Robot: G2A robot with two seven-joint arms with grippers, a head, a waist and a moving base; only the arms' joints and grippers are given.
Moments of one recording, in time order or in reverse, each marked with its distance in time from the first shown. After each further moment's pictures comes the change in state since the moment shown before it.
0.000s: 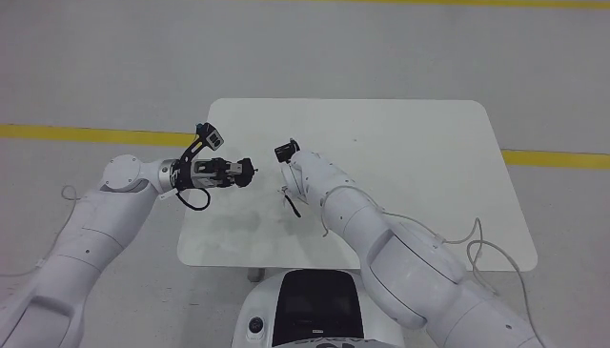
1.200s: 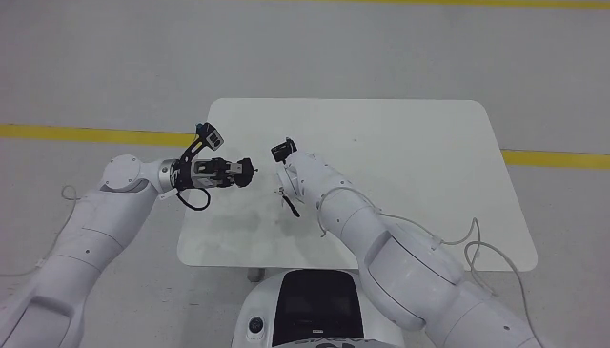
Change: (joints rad) left arm 0.000 0.000 0.000 0.000 0.000 0.000 0.000; right arm -0.005 -0.008 -0.024 -0.015 -0.040 0.009 0.000
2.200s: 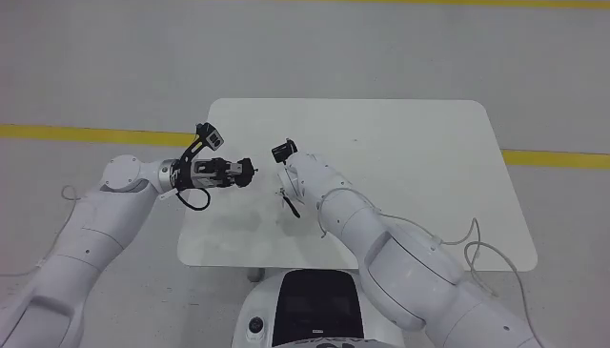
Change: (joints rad) left arm 0.000 0.000 0.000 0.000 0.000 0.000 0.000; right arm -0.002 0.001 -0.003 0.006 0.005 -0.003 -0.005
